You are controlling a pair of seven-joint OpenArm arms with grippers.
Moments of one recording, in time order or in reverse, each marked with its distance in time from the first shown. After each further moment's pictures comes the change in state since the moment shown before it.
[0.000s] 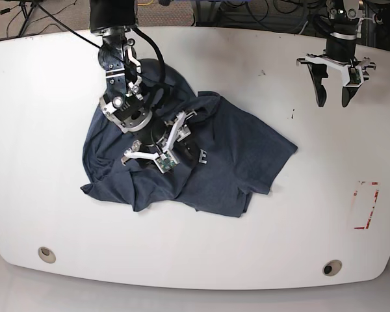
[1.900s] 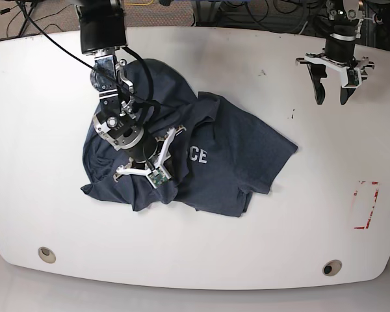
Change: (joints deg) left arm -0.9 0.2 0.0 -0.2 0.0 0.0 4.4; right arm 5.9 4.5 -0.7 -5.1 0.0 0.0 3.2
